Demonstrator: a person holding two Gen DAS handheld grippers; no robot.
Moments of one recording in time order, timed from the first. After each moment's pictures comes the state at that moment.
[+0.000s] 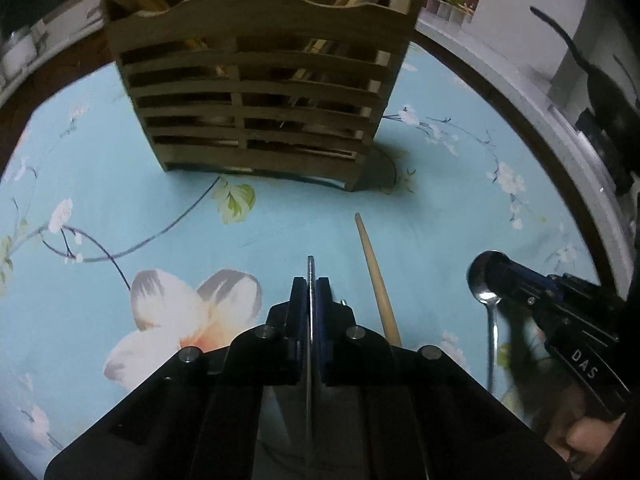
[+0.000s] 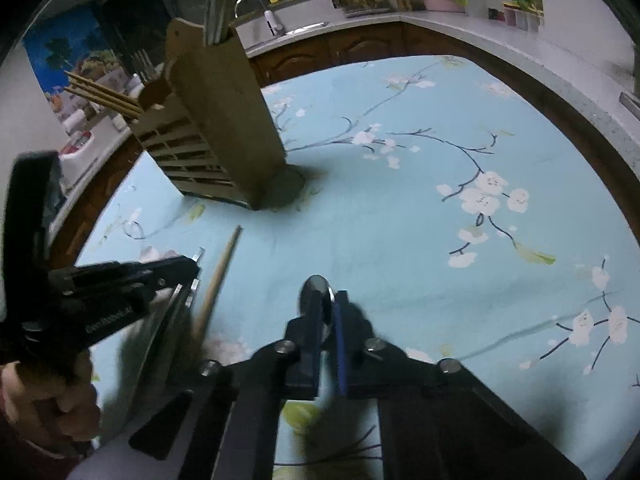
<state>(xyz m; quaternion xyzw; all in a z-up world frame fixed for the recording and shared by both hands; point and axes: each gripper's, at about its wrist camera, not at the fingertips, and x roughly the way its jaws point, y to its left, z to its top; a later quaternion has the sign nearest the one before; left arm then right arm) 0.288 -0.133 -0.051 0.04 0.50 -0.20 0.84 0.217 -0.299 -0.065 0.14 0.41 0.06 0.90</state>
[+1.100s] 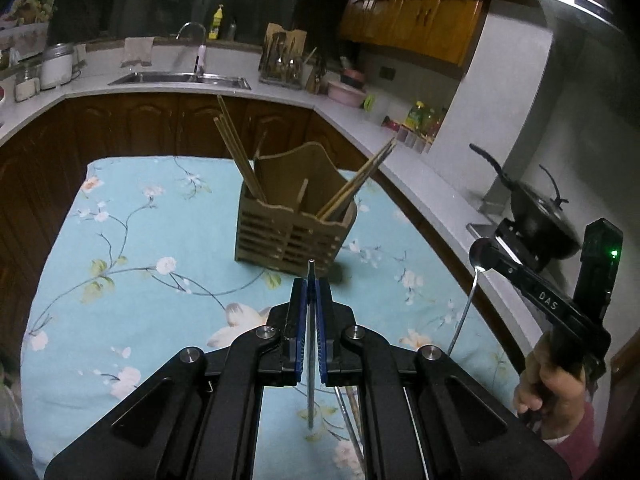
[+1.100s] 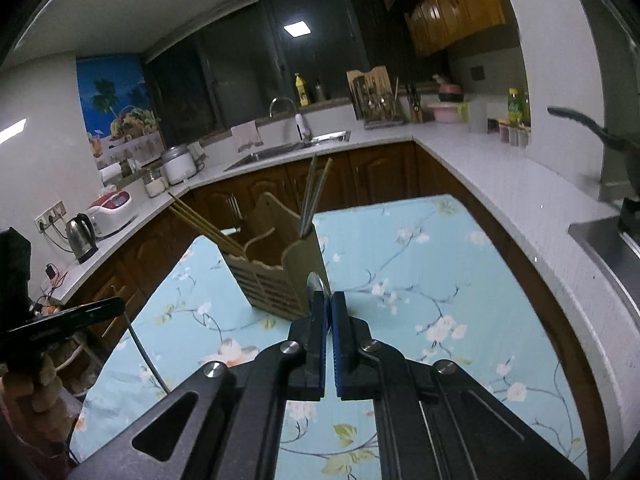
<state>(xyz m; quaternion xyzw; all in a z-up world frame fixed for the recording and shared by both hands) 0.189 -0.022 0.112 -0.07 0.34 -0.24 0.91 0.142 -0.295 0.085 0.11 0.24 0.06 0.96</state>
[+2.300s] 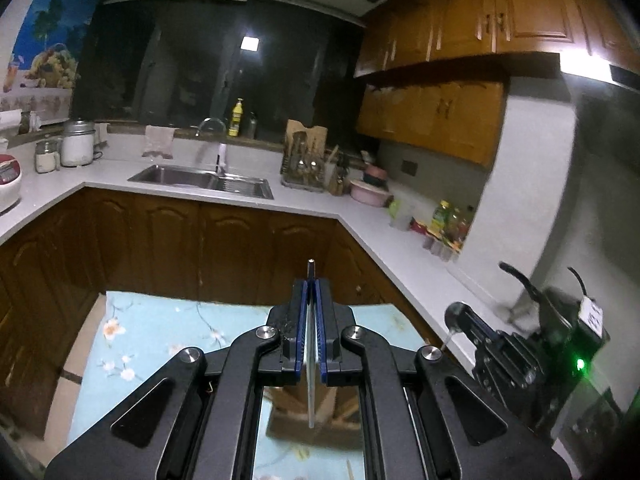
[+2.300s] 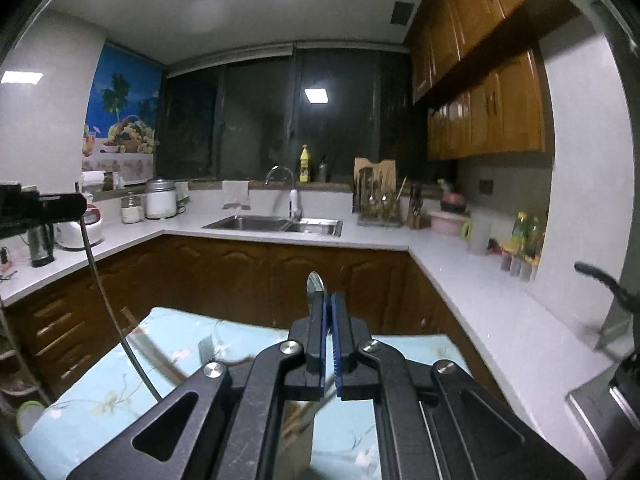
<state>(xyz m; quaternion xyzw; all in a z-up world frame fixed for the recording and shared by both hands) 0.314 -0.016 0.243 -0.09 0.19 -0.18 0.96 0.269 -0.236 0.163 -0.02 0.09 0.00 1.00</state>
